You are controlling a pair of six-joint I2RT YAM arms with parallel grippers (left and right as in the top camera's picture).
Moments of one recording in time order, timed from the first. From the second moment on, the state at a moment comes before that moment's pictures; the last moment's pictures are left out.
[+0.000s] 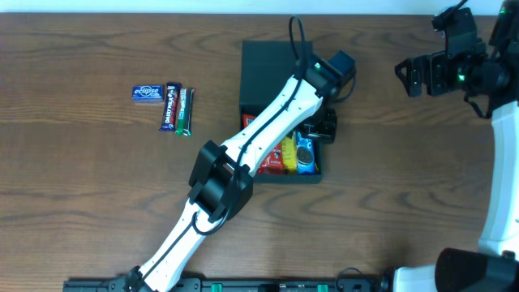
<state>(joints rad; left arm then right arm) -0.76 2.50 2.49 -1.54 0.12 -0.54 -0.20 1.60 1.79 -1.10 -0.36 -0.36</state>
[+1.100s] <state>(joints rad) -0.70 2.50 2.46 -1.53 0.07 -0.54 -0.20 1.60 1.79 -1.10 -0.36 -0.36</state>
